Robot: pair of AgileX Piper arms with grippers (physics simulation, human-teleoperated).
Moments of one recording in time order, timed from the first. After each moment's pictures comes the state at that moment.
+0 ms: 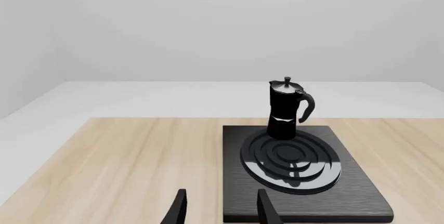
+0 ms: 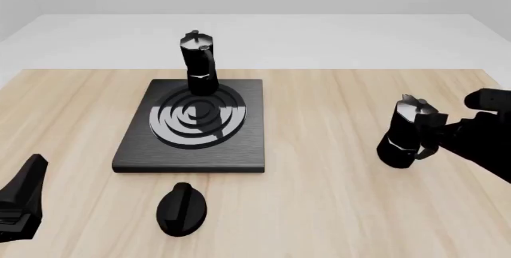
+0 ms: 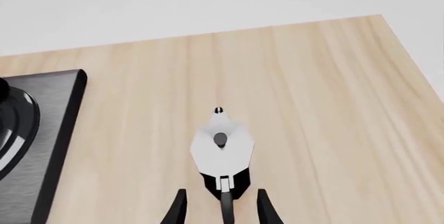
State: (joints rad) left arm 0.00 0.02 0.00 -0.01 0.00; right arm -0.05 1.07 -0.40 -0.11 0.08
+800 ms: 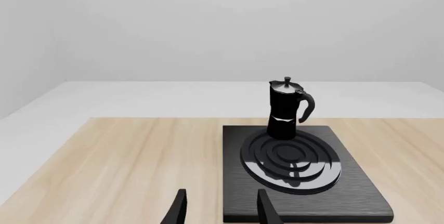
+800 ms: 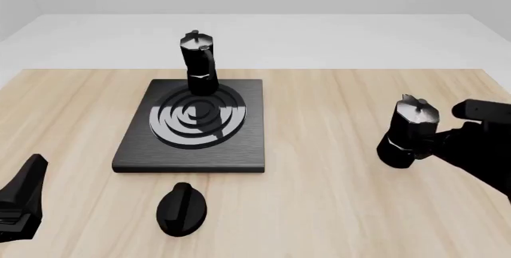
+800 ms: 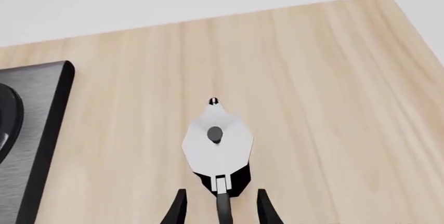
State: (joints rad) left arm 0.00 0.02 0.00 -0.01 0.00; right arm -0.05 1.19 -0.36 -0.23 0.10
